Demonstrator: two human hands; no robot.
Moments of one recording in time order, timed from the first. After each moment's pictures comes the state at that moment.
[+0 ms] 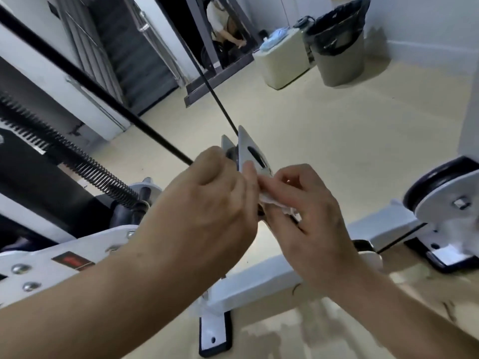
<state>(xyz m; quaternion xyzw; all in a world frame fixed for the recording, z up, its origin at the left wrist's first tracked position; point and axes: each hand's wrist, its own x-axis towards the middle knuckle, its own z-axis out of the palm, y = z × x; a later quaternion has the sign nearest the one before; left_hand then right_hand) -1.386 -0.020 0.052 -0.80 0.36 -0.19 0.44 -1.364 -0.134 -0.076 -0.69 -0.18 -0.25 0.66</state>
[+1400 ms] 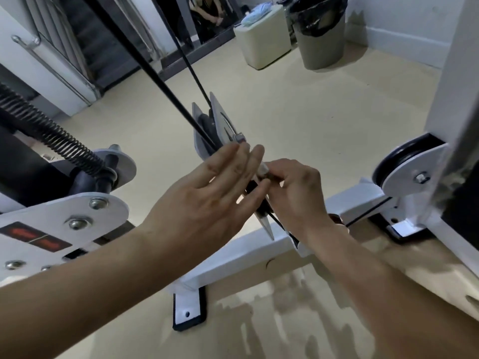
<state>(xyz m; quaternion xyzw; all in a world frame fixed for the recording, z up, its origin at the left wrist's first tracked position) -1.376 0.004 0.000 -0.72 0.40 -0.24 0.51 -1.329 -0.136 -0.125 -0.77 -0.10 -0.24 0.58</state>
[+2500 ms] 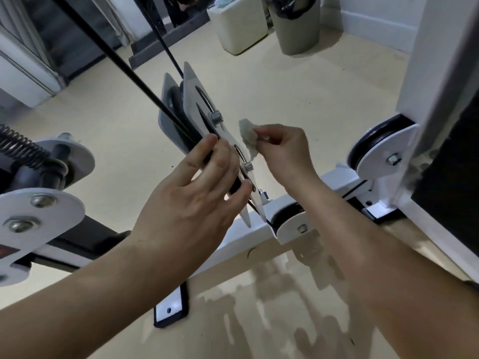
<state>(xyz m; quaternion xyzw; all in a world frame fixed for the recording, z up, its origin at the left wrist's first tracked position) -1.376 -0.010 -0.029 -0.80 0.39 -0.20 0.40 -1.280 -0.158 -0.135 -0.63 0.01 -0.12 0.76</state>
